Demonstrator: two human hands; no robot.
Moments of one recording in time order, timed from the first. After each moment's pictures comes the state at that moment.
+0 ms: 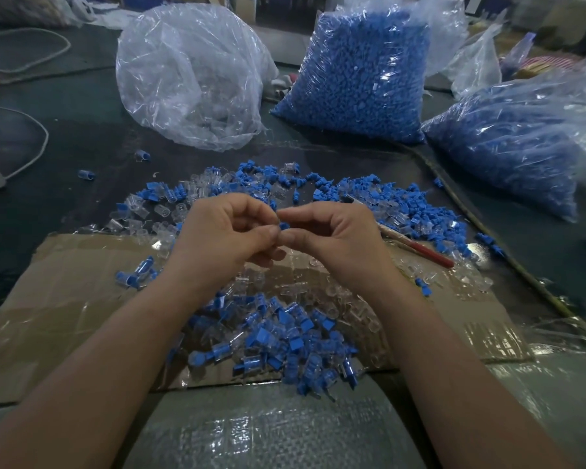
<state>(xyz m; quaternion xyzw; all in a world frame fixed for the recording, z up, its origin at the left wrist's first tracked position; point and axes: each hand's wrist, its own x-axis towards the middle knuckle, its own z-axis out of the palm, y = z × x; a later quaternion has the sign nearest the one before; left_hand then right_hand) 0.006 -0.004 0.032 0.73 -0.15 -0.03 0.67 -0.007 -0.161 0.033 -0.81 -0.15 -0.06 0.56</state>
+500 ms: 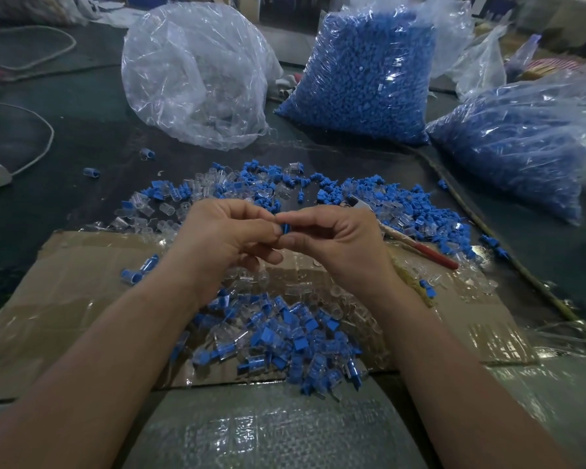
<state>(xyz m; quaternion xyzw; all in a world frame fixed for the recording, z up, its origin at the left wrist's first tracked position) 0.009 0.000 0.036 0.68 -0.06 -0.12 0.72 -0.005 -0.159 0.025 -0.78 -0.20 -0.10 0.58</state>
